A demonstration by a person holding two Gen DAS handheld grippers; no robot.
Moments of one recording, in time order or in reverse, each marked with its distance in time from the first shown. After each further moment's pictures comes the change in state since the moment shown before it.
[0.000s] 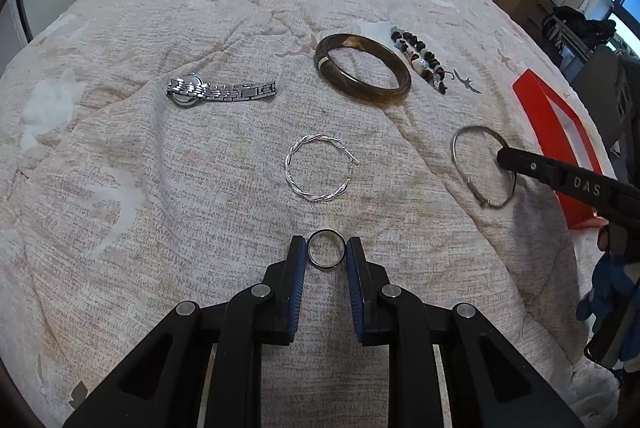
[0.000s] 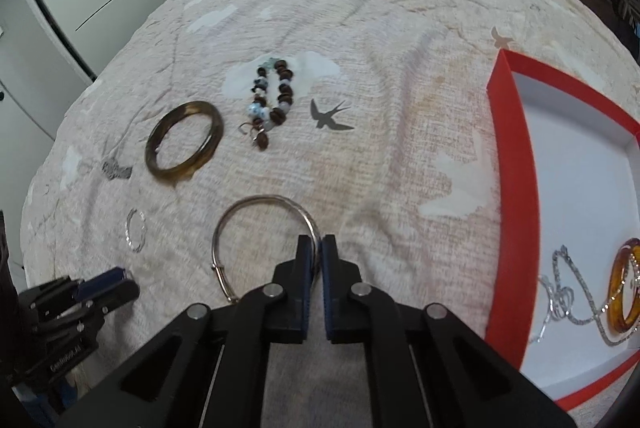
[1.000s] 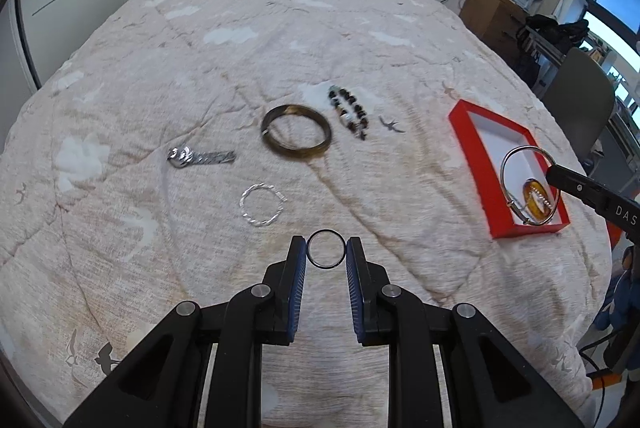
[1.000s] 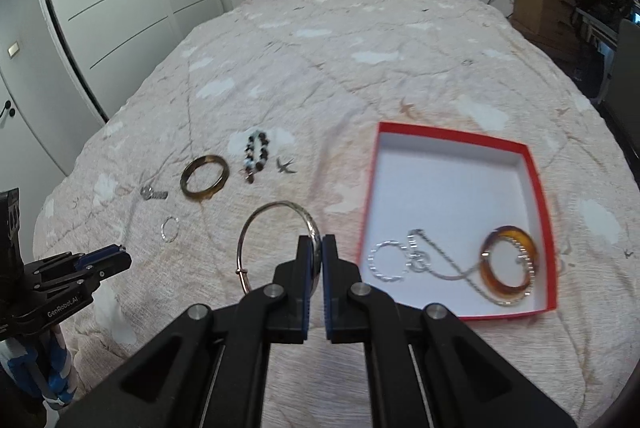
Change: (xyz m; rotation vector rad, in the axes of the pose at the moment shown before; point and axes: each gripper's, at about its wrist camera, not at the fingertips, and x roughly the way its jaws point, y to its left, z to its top) left arm -0.080 -0.066 0.004 0.062 -0.115 -0.008; right arm -0.147 -0.038 -0.035 0.020 -0.200 -0.059
